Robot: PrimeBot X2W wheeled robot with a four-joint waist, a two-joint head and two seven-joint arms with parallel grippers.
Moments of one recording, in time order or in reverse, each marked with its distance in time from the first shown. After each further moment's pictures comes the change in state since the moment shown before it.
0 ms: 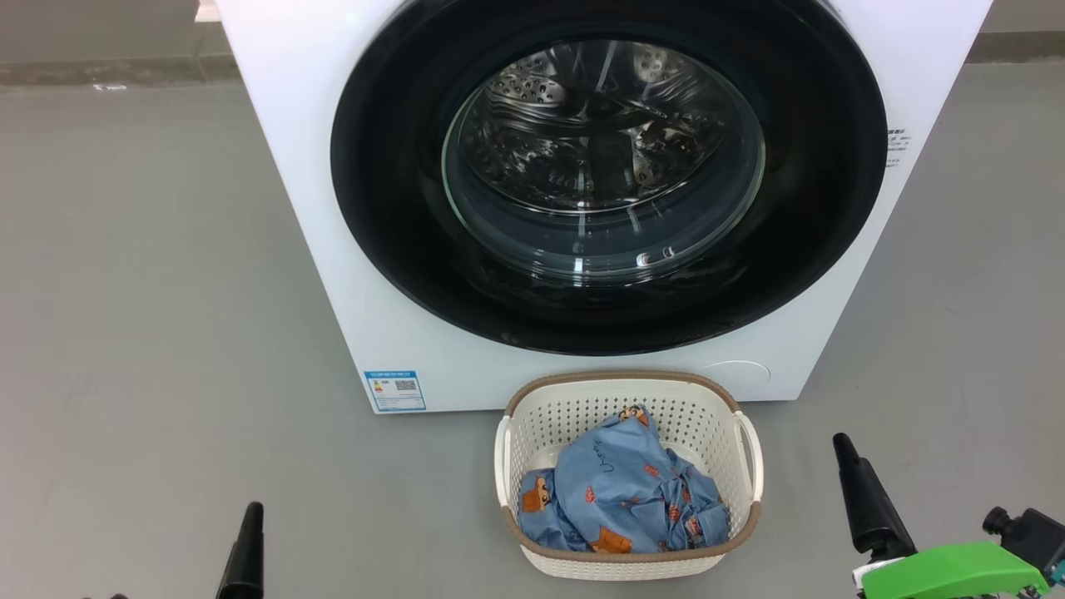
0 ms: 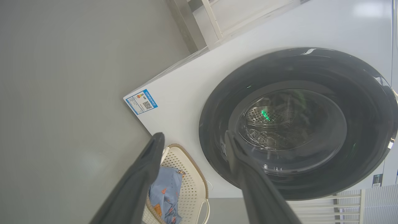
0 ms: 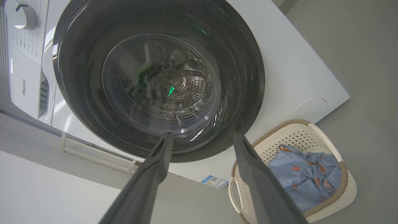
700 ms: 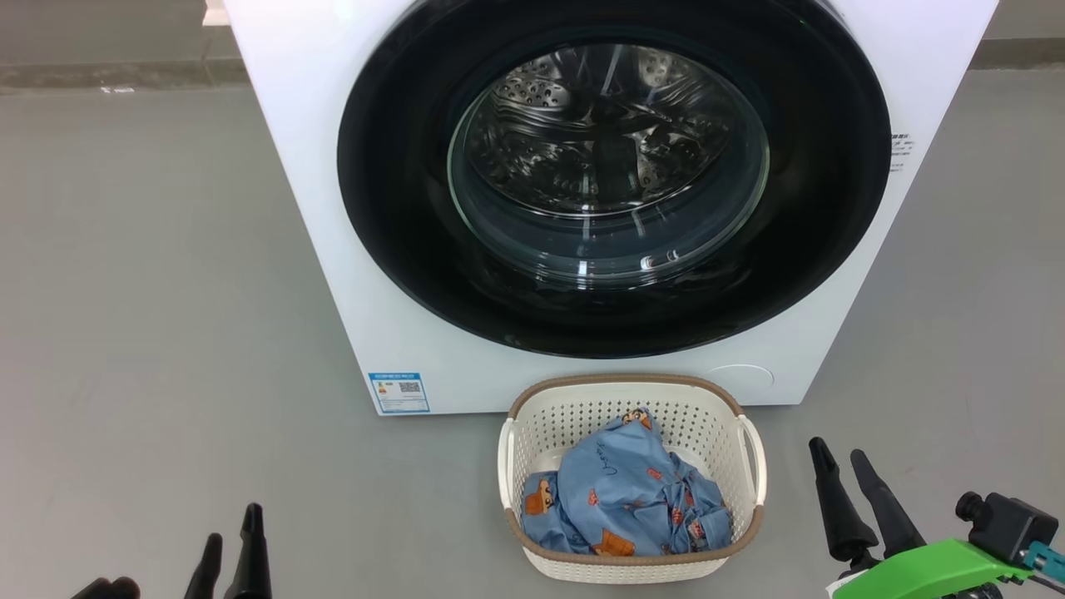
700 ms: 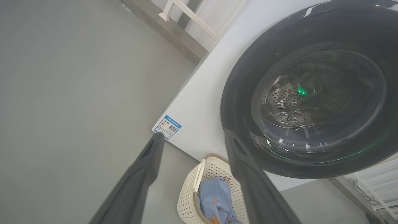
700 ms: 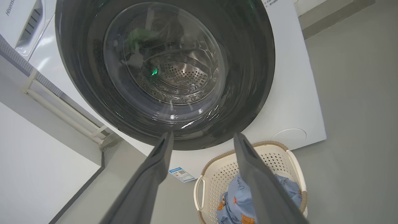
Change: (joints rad) left arm 0.024 0.005 0.011 -0.041 0.410 -0.001 -0.061; right arm 0.004 -0.030 0.044 -0.019 -0.329 0.000 -0.060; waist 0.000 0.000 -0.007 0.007
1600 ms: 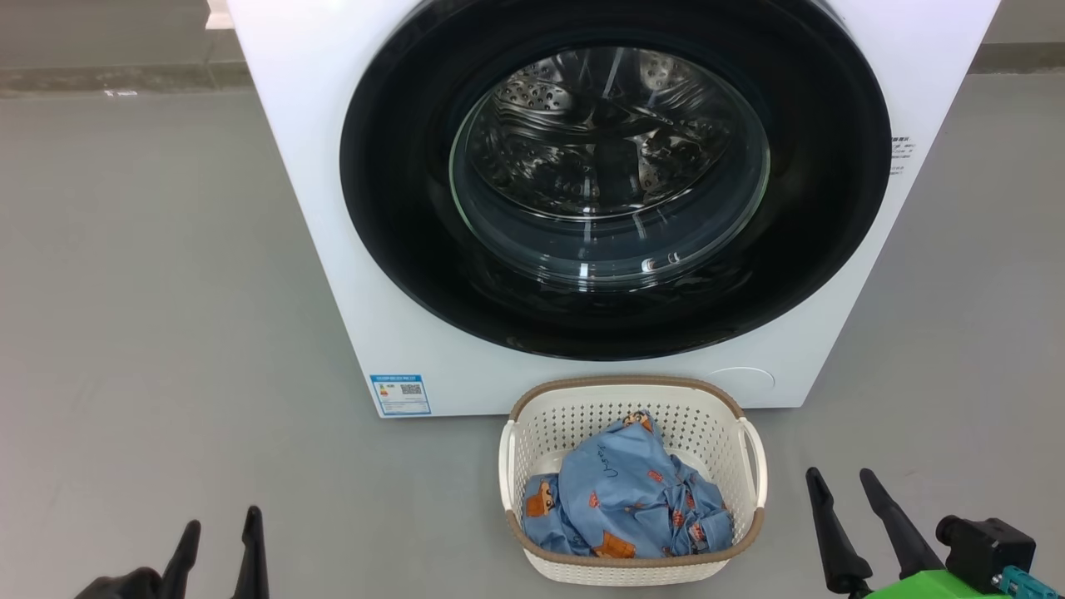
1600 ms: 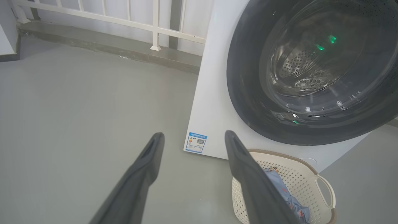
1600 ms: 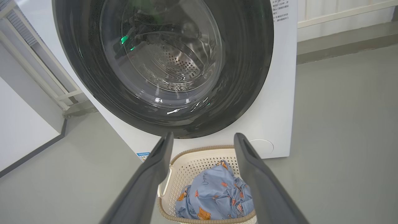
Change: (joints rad) left arm 0.028 0.058 -0.029 -0.034 0.408 -0.002 -0.079; right arm 0.047 -0.004 -0.008 0.003 -0.324 0.000 -0.080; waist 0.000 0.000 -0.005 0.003
